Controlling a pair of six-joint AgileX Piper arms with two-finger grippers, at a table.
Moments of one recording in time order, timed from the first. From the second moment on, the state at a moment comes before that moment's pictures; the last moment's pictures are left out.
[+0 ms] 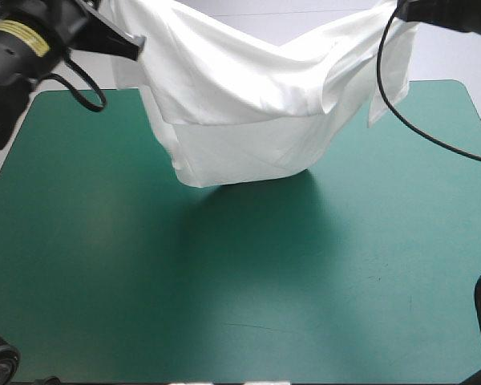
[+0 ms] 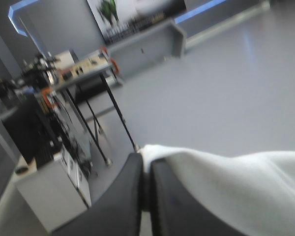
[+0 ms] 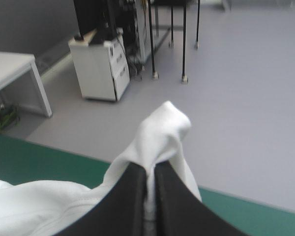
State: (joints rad) left arm -0.57 1.50 -2.38 0.41 0.94 0.14; right arm 0.00 1.66 -2.66 0.36 1.22 -0.12
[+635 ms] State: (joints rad) left arm -0.57 1.48 -2.66 0.17 0.76 0.30; right arm 0.00 1.48 -2.92 0.45 0.99 -0.20
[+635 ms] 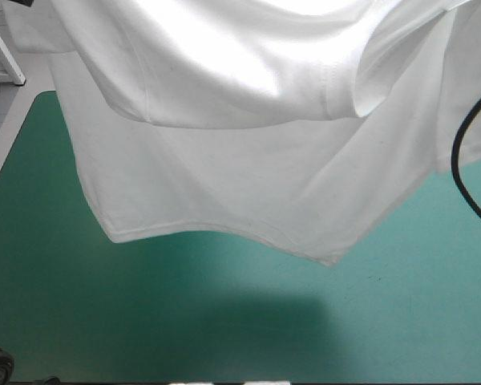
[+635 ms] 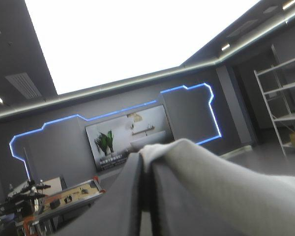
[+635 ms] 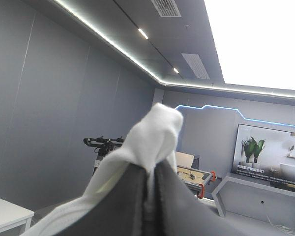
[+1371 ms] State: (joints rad) left arm -0.39 1.94 -2.20 0.20 1.03 0.14; right arm 0.00 1.92 -2.44 0.30 1.25 0.00
